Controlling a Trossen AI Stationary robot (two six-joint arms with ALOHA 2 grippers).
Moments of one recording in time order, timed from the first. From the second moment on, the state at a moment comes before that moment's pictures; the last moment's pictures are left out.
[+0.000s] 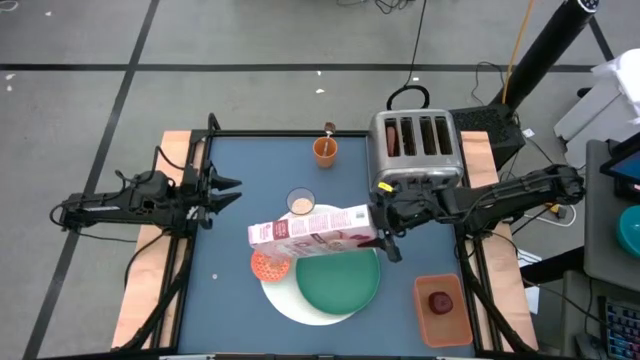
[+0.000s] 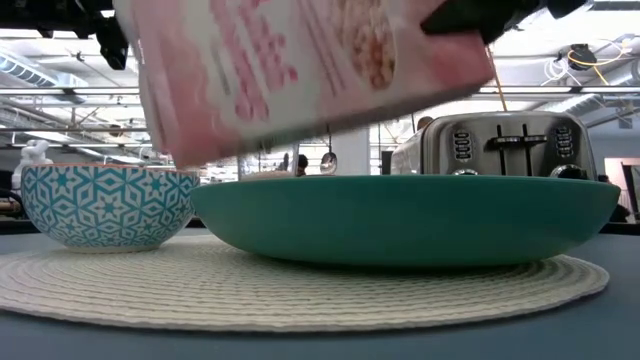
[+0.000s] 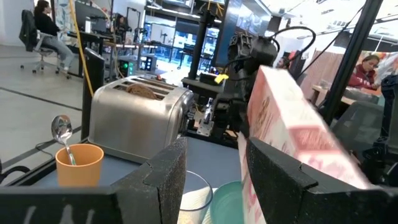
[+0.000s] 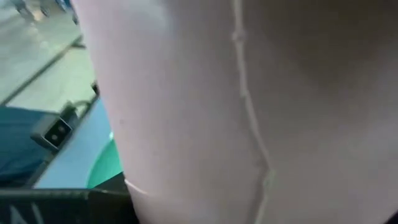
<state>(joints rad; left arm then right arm) 0.03 0.25 0.38 -0.05 -0.08 -0.20 0.13 1.16 0.74 -0.06 -0.14 0.05</state>
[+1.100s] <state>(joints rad) 0.03 0.25 0.38 -0.06 -0.08 -0.19 0.12 1.15 0.74 -0.05 -0.16 0.03</state>
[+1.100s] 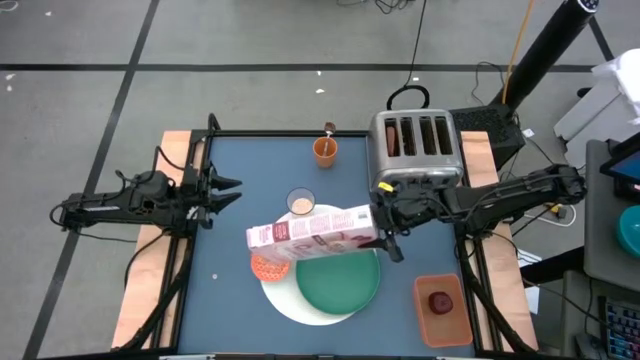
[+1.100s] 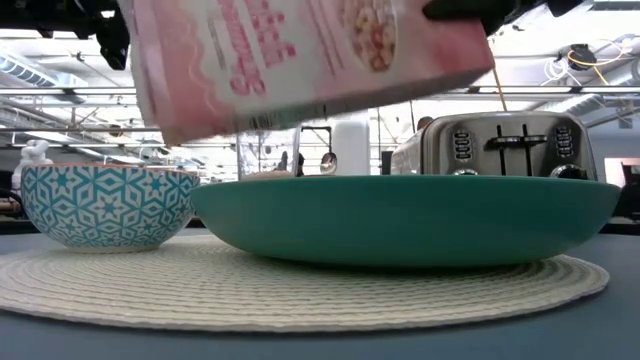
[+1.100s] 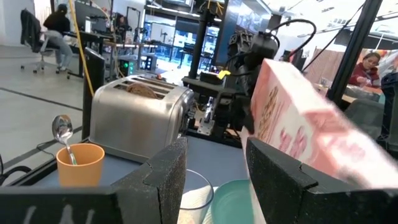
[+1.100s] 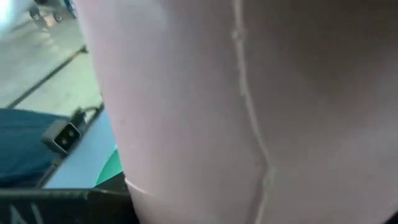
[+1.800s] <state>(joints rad) 0.03 0.25 0.38 -0.06 -0.08 -0.19 0.12 1.14 0.76 -0.07 -0.16 0.04</state>
